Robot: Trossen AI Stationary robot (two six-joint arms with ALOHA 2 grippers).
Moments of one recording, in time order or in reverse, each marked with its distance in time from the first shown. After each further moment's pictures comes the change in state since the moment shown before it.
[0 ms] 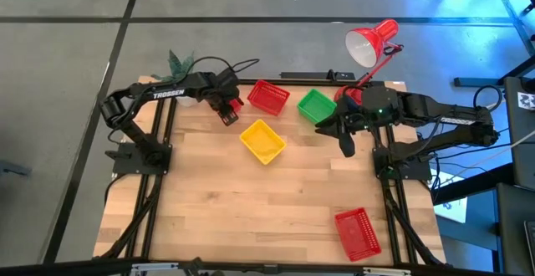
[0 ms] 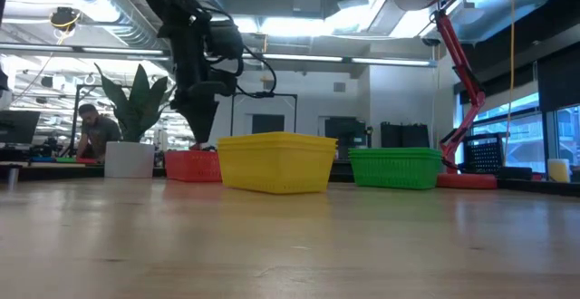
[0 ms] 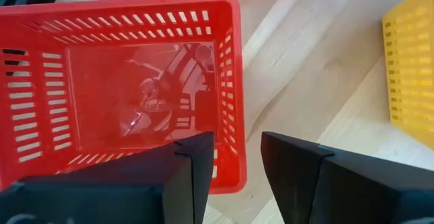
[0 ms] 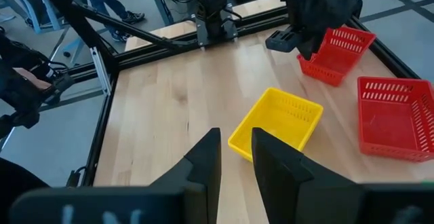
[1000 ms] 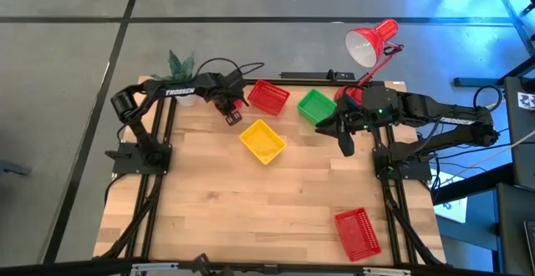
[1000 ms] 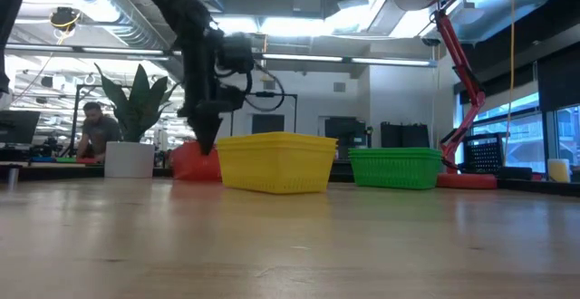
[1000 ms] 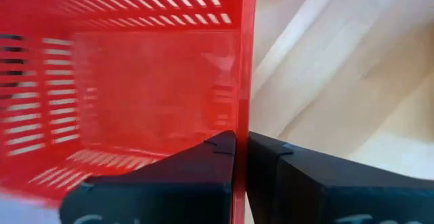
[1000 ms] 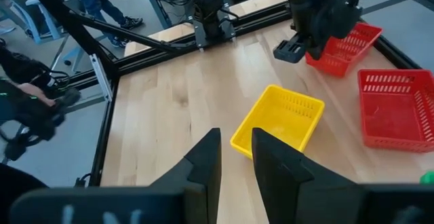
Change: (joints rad) left arm -0.015 0.117 0.057 0.006 -0.073 0.011; right arm 0.000 0.000 0.000 -0.002 0.013 0.051
